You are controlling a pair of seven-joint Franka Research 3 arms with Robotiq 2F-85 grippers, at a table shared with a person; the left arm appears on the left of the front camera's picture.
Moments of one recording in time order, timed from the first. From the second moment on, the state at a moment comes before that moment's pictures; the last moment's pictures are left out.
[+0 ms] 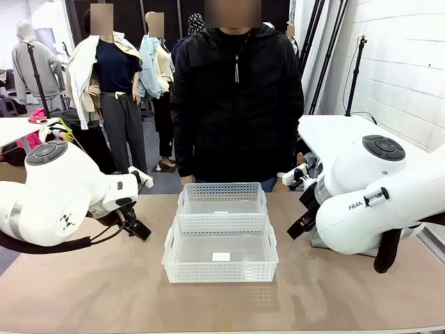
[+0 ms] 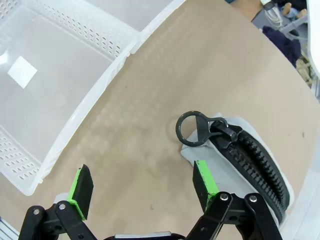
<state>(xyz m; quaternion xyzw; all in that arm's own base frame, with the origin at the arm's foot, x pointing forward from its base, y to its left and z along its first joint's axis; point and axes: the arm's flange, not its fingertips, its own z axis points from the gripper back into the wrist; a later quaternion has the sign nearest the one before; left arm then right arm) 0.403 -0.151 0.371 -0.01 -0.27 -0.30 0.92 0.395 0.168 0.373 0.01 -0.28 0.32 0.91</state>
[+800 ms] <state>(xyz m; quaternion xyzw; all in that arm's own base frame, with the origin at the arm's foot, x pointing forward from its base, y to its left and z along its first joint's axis) 0.403 -0.151 0.371 -0.01 -0.27 -0.30 0.92 0.395 0.168 0.373 0.01 -0.28 0.32 0.91</state>
